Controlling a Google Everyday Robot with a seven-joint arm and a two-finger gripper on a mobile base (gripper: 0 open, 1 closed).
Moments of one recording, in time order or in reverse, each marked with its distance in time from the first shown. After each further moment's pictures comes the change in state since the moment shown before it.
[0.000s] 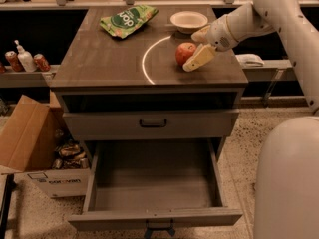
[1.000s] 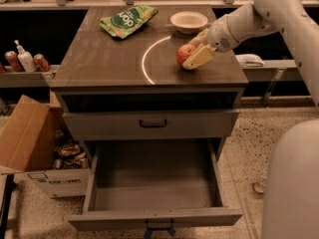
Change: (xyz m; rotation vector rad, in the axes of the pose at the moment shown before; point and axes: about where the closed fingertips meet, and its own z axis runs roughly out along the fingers) arm 0.000 0.006 -0.008 0.033 0.019 -0.018
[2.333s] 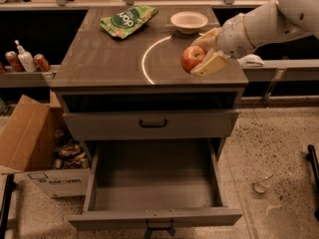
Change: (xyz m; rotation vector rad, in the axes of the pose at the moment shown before) arm -0.021 0.067 -0.053 0.037 -0.032 -0.220
